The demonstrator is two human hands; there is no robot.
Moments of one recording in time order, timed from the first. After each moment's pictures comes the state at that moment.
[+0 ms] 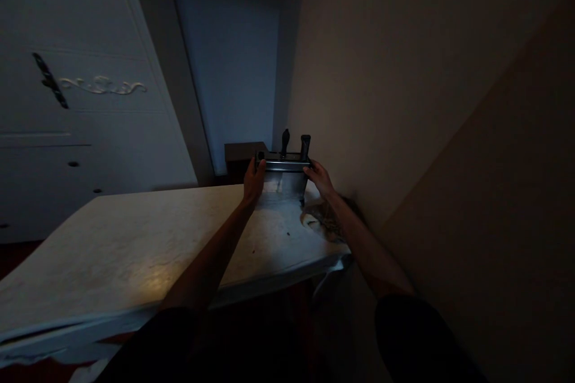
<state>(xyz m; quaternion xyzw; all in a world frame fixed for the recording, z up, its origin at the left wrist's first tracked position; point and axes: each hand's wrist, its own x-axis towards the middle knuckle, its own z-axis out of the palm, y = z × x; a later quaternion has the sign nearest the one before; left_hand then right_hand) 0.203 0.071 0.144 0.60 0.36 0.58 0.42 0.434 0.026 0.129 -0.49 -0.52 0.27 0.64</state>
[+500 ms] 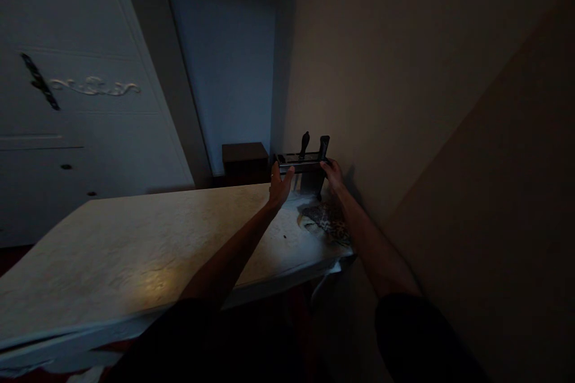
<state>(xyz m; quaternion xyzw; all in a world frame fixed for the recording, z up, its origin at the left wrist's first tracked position) 0.282 0.052 0.126 0.62 0.37 0.52 0.47 0.504 0.040 0.120 -0.54 -0.43 0.17 0.71</state>
